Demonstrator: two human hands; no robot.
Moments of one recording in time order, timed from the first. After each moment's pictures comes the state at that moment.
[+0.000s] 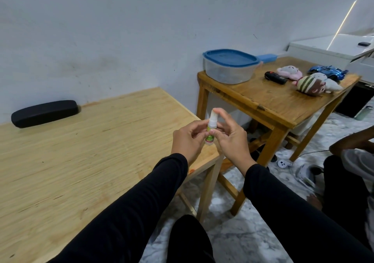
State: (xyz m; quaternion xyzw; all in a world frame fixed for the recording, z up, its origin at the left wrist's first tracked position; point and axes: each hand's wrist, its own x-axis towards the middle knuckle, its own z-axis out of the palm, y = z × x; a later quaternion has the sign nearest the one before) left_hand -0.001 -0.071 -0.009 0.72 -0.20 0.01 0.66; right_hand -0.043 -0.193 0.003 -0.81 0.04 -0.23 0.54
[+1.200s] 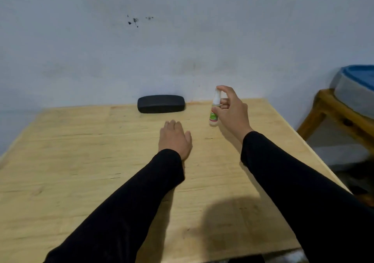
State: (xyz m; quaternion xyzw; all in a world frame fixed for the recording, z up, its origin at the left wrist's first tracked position) left_hand 0.102 0.185 -0.017 0.98 0.08 0.06 0.15; right_hand 0.147 0.031 0.045 -0.83 -0.09 -0.09 0.55
